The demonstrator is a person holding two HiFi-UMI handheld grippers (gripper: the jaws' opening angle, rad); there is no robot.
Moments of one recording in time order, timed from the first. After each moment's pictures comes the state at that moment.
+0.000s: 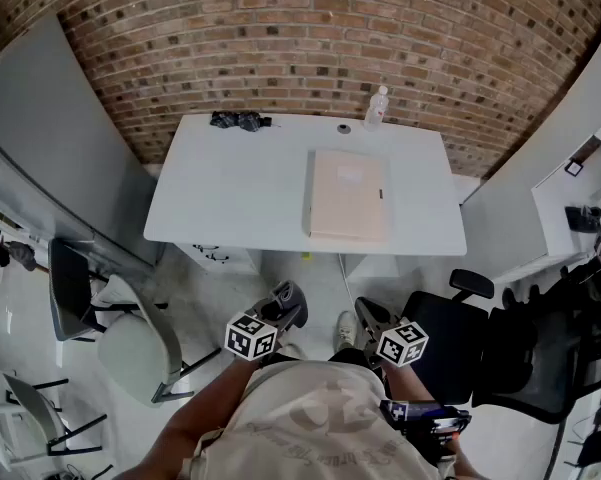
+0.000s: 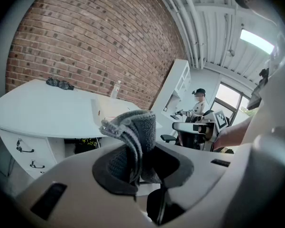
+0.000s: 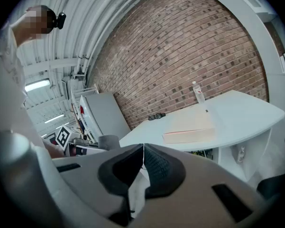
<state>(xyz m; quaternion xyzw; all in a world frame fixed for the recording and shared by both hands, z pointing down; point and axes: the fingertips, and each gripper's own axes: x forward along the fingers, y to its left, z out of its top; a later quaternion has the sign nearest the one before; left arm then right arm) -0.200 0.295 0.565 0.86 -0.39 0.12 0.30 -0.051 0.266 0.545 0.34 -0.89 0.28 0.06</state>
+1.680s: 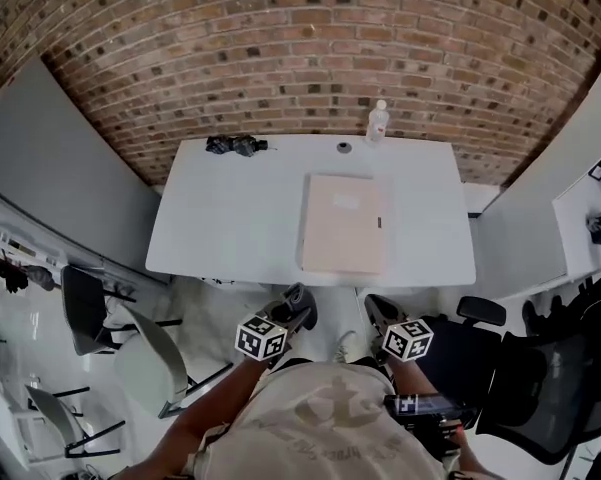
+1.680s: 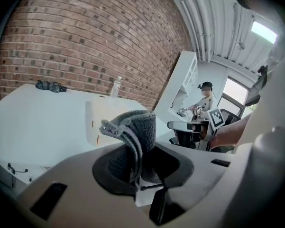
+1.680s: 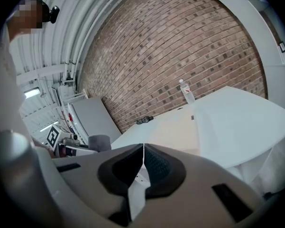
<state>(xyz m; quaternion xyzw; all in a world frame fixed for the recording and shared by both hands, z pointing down) -0.158 0.185 0.567 0.85 -0.40 0.16 0.30 -0.008 0.135 0.571 0.35 -0.88 0.32 0.05</state>
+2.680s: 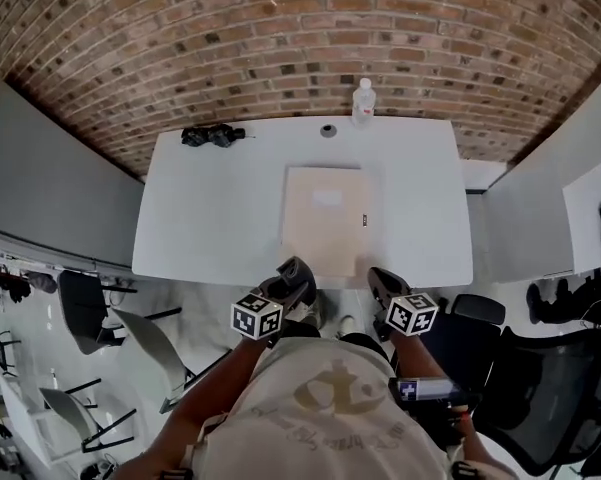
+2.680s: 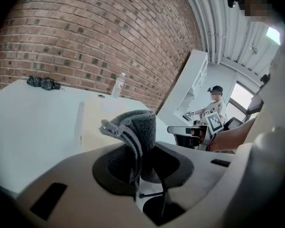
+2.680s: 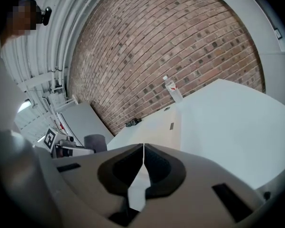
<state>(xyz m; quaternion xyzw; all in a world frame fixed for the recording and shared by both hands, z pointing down) -0.122 0.076 0.579 0.83 -0.41 0.16 0.33 0.039 0.025 0.602 0.36 -0.86 0.37 0.05</state>
